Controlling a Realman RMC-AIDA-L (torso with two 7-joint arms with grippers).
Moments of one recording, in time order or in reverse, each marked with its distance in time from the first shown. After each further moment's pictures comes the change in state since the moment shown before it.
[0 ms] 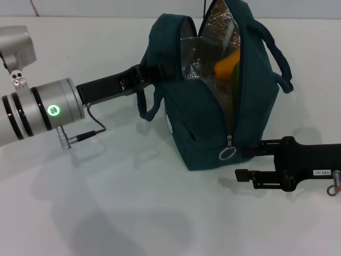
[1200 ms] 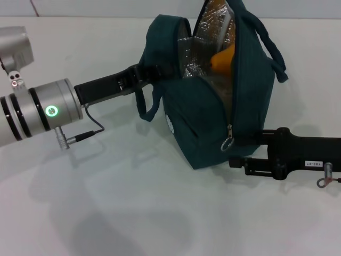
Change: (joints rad) left arm 0.004 0.000 -0.011 -0.004 -0.001 0.002 0.009; right arm 0.024 0.002 -0.004 0.090 0.094 0.049 -0.052
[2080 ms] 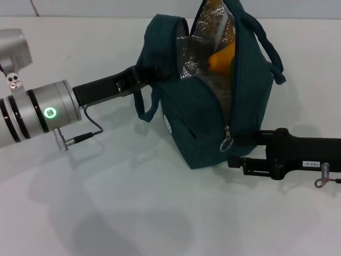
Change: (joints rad) left arm 0.007 0.000 -0.003 0.000 0.000 0.006 0.004; right arm 0.003 0.001 -0.018 0.013 0.015 0.025 0.001
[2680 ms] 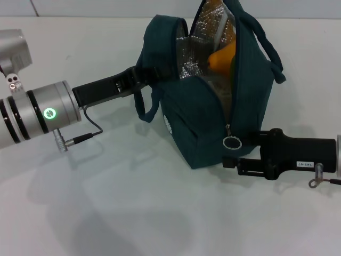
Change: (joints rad) left arm 0.003 0.000 0.000 0.000 0.000 0.000 0.000; right arm -0.006 -0.005 -0.125 0.004 0.120 0.041 -0.003
